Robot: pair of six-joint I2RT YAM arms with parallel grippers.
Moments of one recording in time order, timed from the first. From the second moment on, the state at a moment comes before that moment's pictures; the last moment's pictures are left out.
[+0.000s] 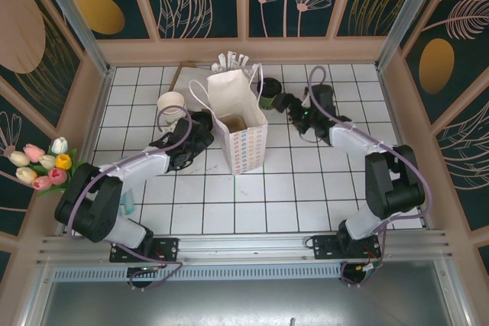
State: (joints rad) left arm -0.48 1.46 0.75 -0.19 -0.16 -1.11; right arm 0.27 1.59 1.00 -0.03 -0.39 0.84
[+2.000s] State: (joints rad) left arm -0.48 1.32 0.68 -0.16 -0.11 -1.02; right arm 0.27 2.27 1.97 -0.64 -0.49 0.33
